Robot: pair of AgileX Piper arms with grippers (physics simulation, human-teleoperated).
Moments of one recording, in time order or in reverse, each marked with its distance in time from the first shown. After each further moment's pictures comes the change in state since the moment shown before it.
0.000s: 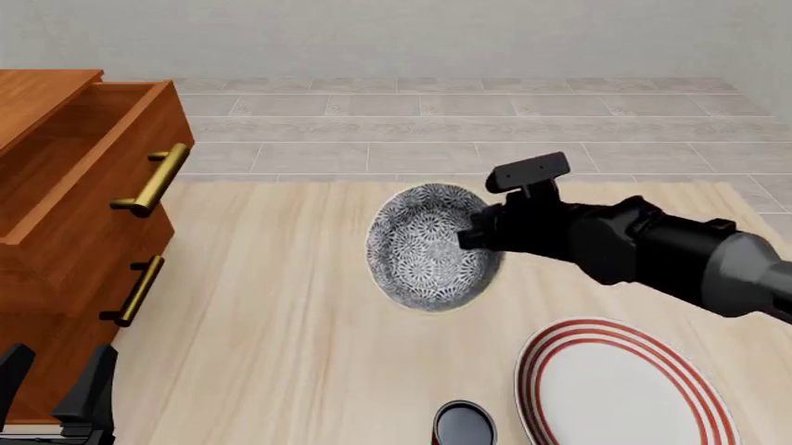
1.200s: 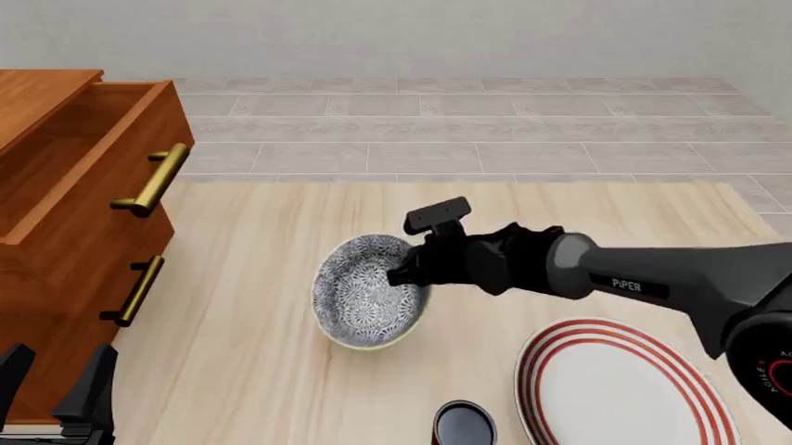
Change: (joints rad) left arm 0.000 0.000 0.000 0.000 0.000; right arm 0.143 0.373 -0.171 -0.045 0.009
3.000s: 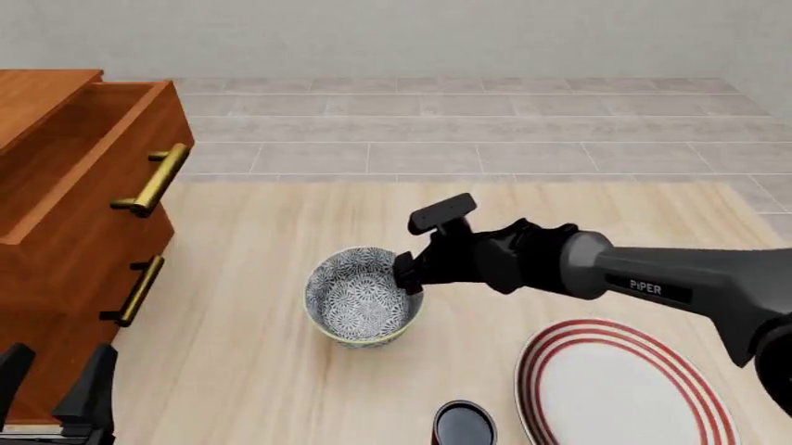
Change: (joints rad) left arm 0.000 0.000 0.000 0.000 0.000; right arm -0.007 -0.045 0.022 0.033 -0.028
